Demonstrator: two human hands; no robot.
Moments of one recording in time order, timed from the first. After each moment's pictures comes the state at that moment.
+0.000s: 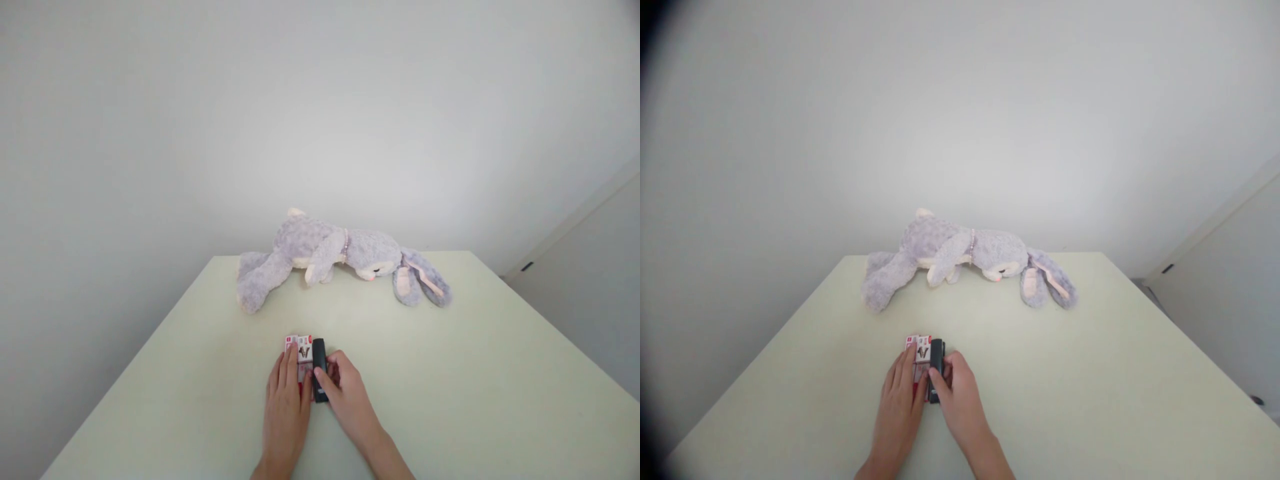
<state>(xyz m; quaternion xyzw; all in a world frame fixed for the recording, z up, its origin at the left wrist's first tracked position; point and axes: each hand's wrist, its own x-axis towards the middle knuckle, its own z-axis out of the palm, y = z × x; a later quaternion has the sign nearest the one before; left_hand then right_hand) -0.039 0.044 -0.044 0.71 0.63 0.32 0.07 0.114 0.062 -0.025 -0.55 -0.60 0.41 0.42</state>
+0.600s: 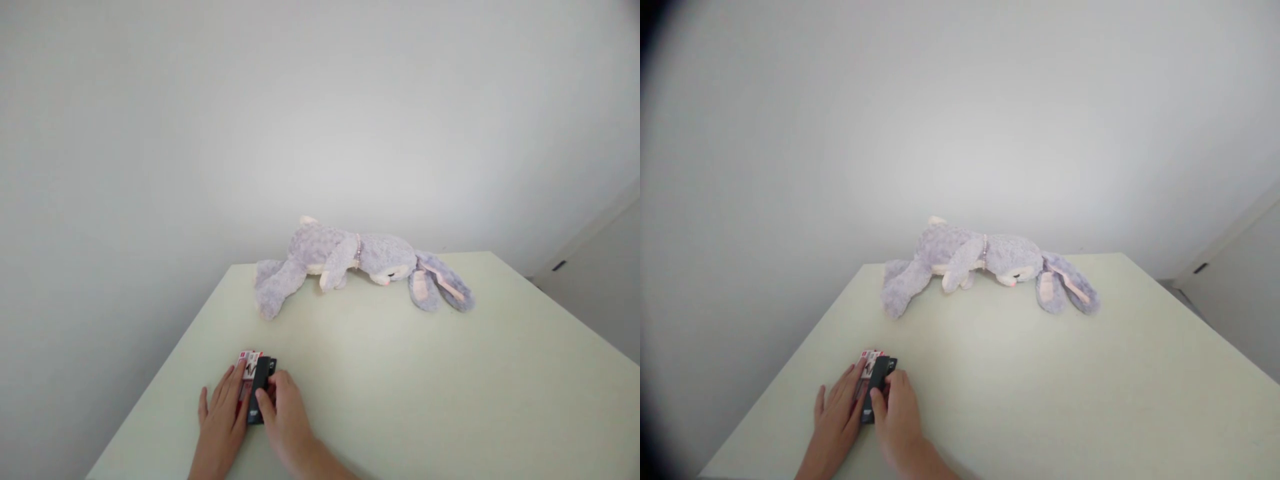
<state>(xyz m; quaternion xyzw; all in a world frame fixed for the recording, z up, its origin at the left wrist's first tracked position) -0.221 0.032 -0.056 0.69 0.70 0.20 -0.03 -0.052 0.053 -0.038 -0.46 -0.62 0.44 0.45</state>
